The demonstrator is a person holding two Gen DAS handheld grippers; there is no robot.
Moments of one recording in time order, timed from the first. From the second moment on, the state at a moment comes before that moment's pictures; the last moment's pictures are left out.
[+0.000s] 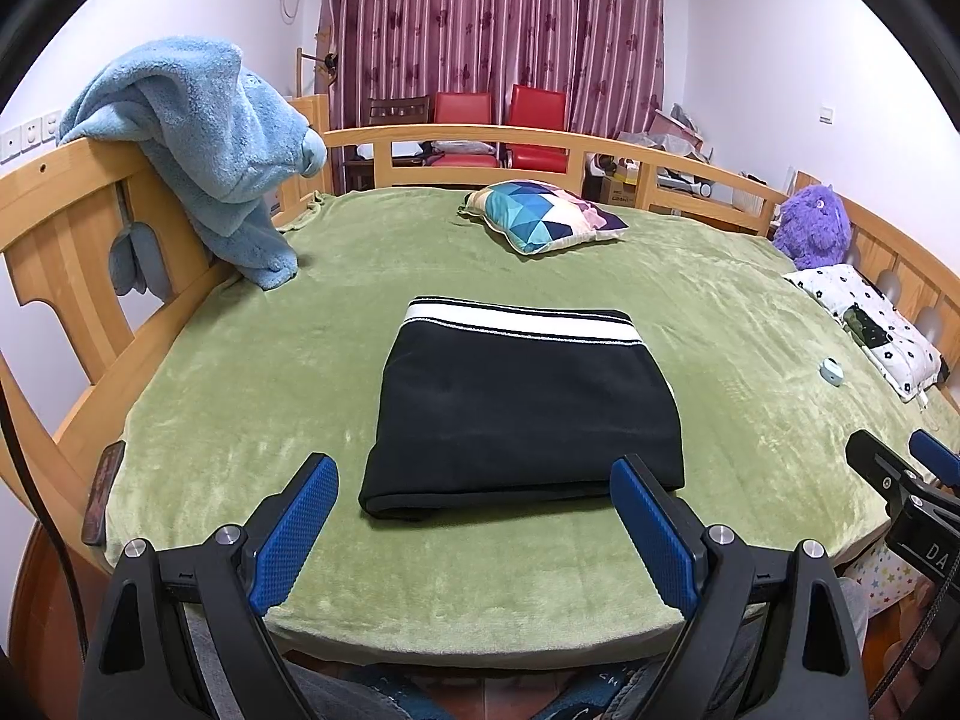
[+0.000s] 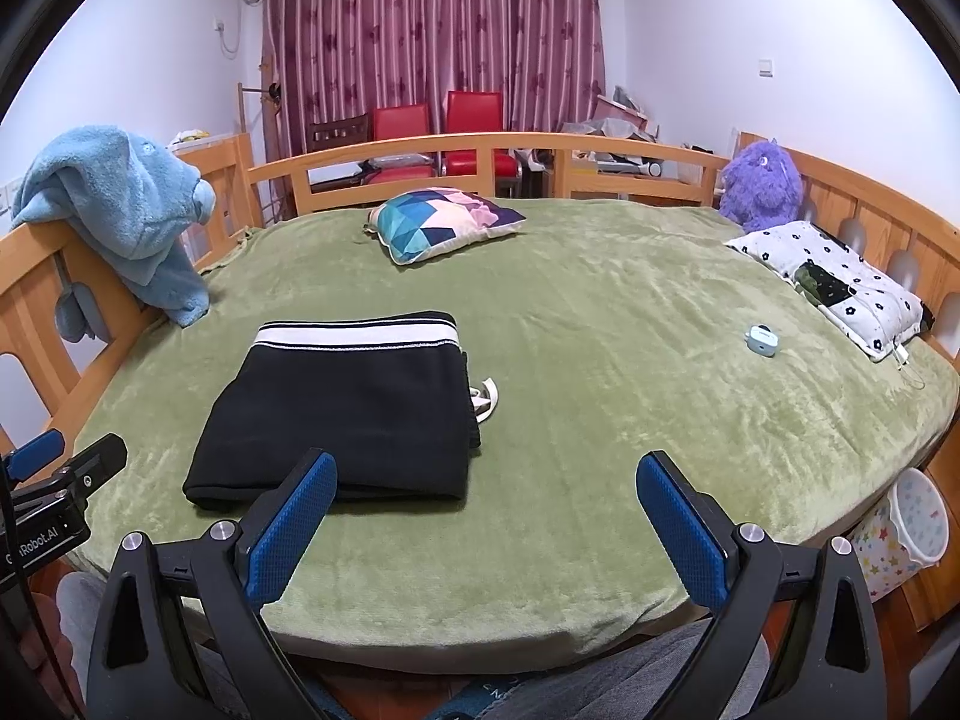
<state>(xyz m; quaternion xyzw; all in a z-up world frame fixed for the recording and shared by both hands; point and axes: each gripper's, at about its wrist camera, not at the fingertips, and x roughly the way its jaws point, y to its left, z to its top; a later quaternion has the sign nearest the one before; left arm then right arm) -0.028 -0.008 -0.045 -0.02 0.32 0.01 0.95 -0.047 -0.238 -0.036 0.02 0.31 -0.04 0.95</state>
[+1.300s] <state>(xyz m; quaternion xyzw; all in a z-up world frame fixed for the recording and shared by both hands) -0.029 -0.009 -0.044 -0.02 0.32 0.01 0.95 -0.047 -0.227 -0.034 0.02 0.31 -0.05 0.95</state>
